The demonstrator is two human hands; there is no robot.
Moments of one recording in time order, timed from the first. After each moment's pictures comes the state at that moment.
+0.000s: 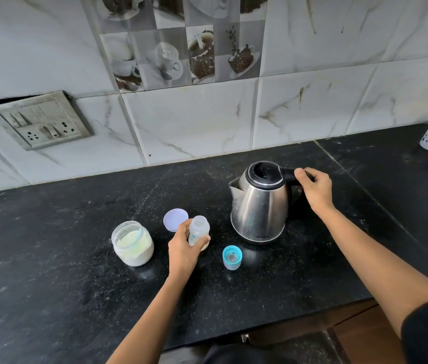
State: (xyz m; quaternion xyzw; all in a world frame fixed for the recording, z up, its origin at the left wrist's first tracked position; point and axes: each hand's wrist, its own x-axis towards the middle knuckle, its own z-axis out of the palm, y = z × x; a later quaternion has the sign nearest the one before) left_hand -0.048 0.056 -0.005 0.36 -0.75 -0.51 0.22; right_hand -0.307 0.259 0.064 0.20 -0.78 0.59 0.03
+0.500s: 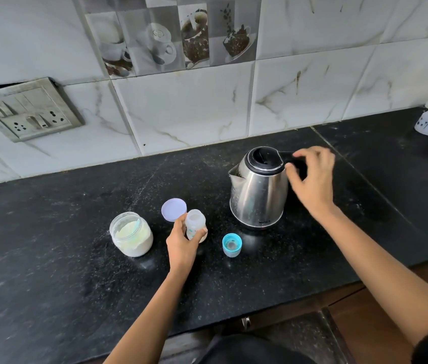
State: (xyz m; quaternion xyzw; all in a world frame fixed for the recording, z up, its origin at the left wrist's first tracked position) left_hand -0.040 0.060 -0.016 0.37 -0.72 -0.54 0.24; right_hand -0.260 0.259 0.078 0.30 -0.83 0.38 0.28
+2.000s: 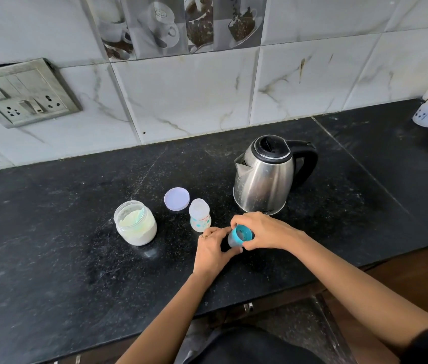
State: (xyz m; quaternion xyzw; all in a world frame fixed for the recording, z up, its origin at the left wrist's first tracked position) left_hand -0.036 0.095 -0.048 0.17 -0.90 -0.37 0.12; right_hand -0.165 0.222 0.029 0.52 -0.81 0.13 -0.24
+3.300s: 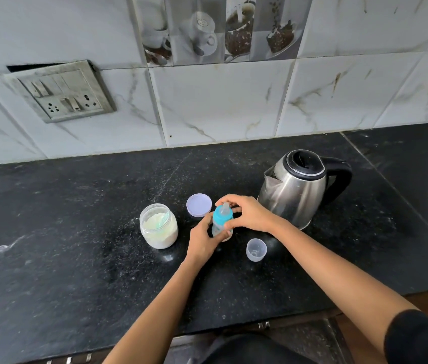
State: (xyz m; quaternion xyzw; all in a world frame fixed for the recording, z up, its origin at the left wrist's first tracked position) left_hand -0.032 0.023 -0.016 0.26 -0.78 -0.55 0.15; right_hand -0.176 0.117 0.032 0.46 -0.75 0.37 -0.30
